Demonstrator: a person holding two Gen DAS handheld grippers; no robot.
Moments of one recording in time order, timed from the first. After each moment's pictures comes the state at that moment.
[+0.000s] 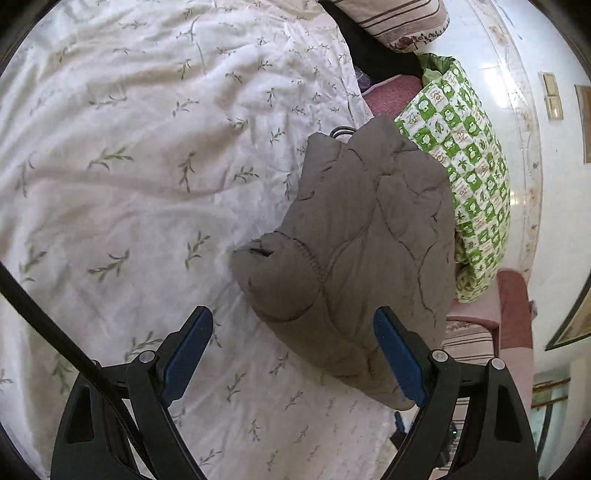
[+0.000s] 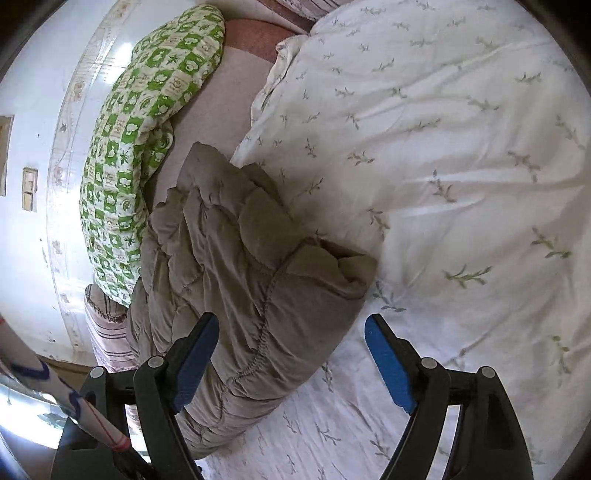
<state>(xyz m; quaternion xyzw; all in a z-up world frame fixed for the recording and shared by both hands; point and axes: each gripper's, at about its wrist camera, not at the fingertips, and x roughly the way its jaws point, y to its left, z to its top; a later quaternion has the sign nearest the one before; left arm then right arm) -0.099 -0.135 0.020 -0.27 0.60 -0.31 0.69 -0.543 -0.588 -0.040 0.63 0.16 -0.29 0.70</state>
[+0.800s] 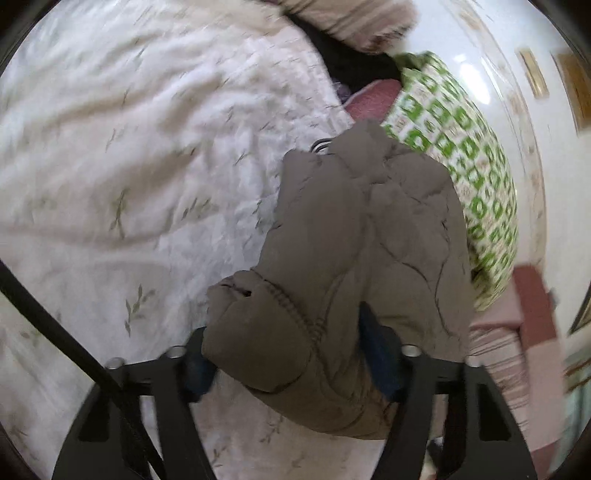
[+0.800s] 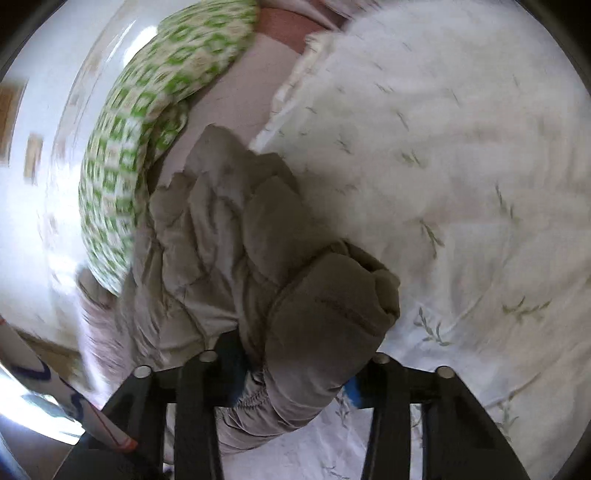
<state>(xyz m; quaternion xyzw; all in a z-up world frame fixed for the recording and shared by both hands) -0.095 -0.185 0.019 -0.21 0.52 -0.32 0.76 -0.502 -0.591 -0.033 0.56 0.19 -0.30 0.75</state>
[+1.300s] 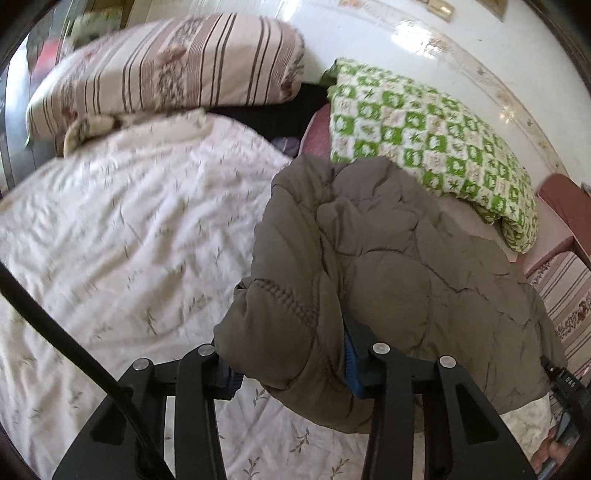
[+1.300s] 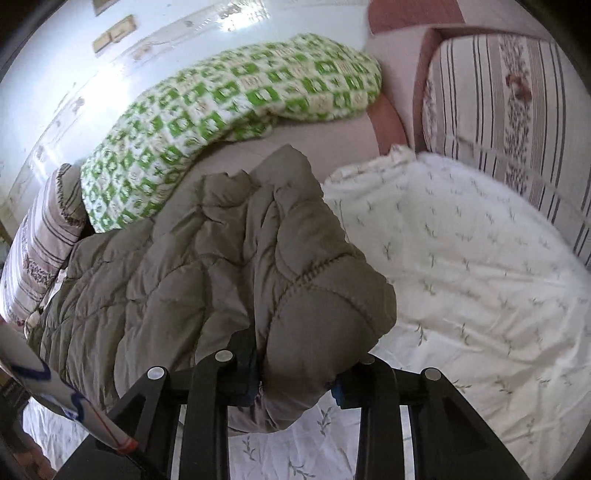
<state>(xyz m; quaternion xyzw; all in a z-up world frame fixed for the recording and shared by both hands) -0.140 -0.207 0.094 -0.03 0.38 -0.31 0.87 -0.472 -0.534 0.055 0.29 0.25 -0.38 0.84</state>
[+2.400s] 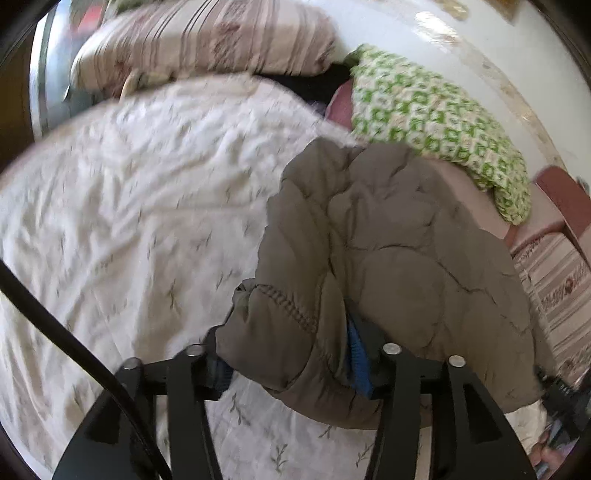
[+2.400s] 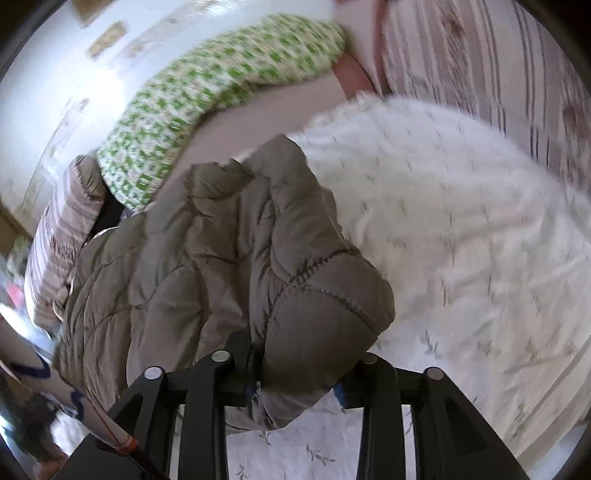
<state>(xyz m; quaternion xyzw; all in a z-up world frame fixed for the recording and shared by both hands) -0.228 -0.095 0.064 -0.06 0.46 -0.29 0.84 -0.581 -0.463 0.027 0.38 0.28 -0.34 0.81</state>
